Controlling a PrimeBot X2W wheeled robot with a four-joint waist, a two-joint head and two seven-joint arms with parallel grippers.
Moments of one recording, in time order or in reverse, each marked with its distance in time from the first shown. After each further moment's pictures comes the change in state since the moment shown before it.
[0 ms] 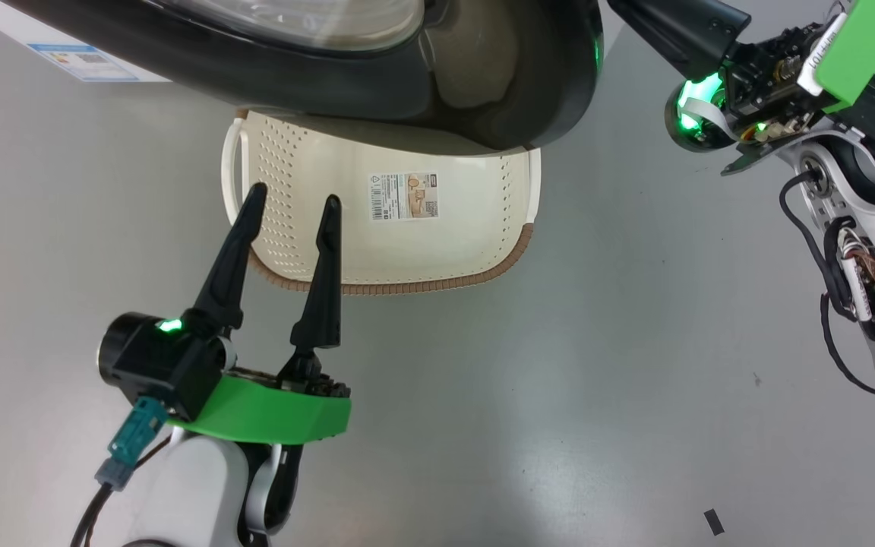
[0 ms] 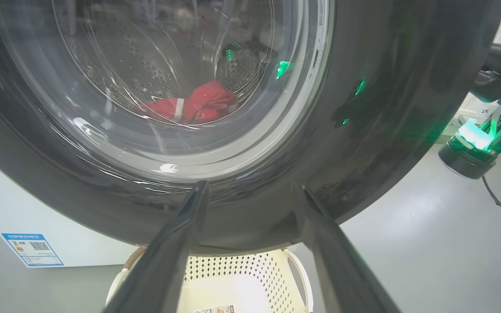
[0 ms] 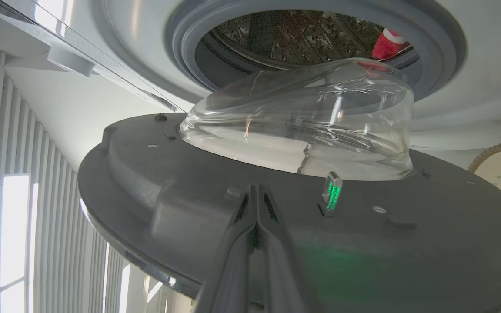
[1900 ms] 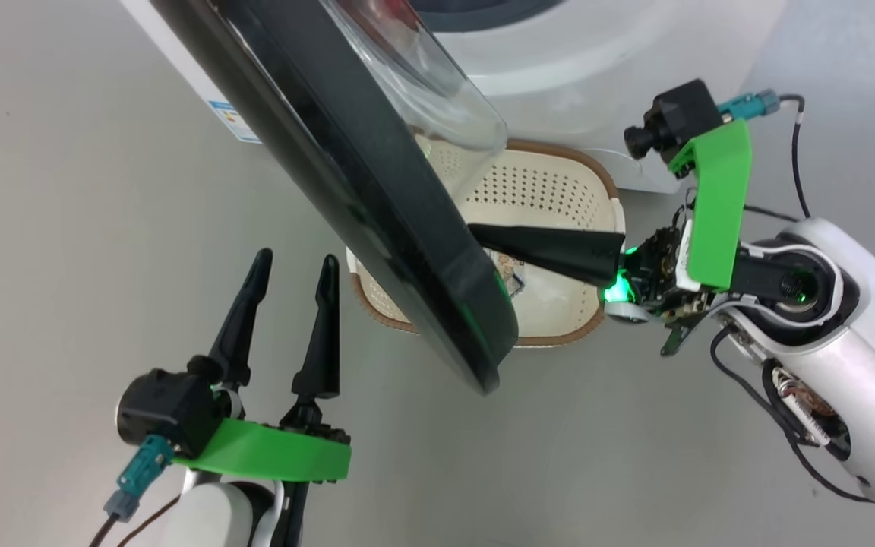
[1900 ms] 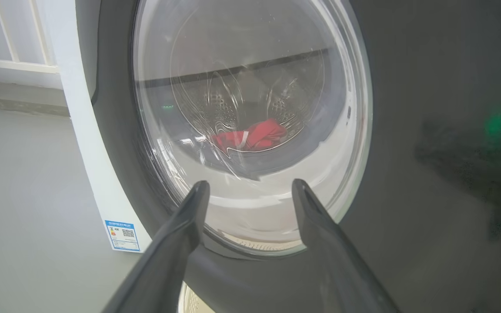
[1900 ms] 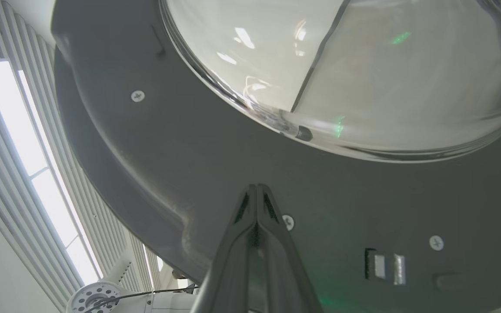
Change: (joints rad) left arm 0.101 0.000 -0.006 0.021 -0.067 0.017 0.000; right arm 0.146 -0.092 0.309 -0.115 0.113 0.000 0.091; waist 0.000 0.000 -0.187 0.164
